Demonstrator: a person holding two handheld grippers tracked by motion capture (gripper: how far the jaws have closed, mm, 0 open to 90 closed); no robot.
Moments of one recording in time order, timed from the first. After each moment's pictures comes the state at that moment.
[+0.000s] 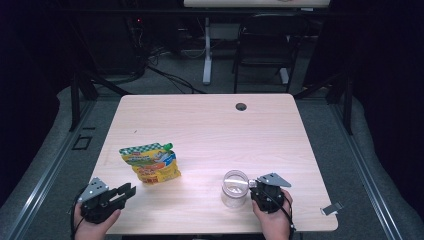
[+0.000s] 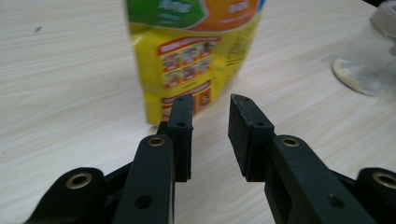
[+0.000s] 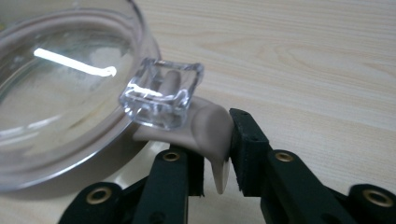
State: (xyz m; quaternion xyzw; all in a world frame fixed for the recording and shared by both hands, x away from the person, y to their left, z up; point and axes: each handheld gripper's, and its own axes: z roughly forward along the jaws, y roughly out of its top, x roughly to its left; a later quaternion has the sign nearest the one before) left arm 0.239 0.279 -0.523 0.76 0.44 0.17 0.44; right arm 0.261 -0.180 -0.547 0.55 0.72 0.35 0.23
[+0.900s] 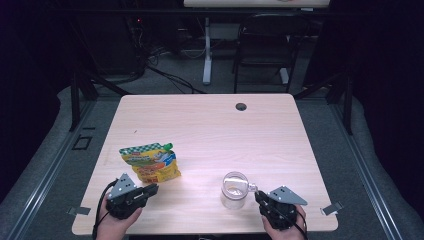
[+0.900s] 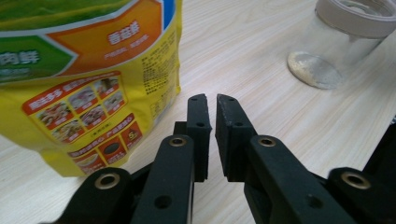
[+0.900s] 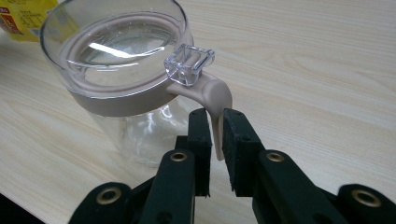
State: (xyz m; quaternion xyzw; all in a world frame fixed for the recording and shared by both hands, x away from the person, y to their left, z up) left arm 0.252 0.227 -0.520 0.80 0.37 0.15 0.44; right arm 0.217 -0.199 -0.531 0.50 0.74 0.39 0.23
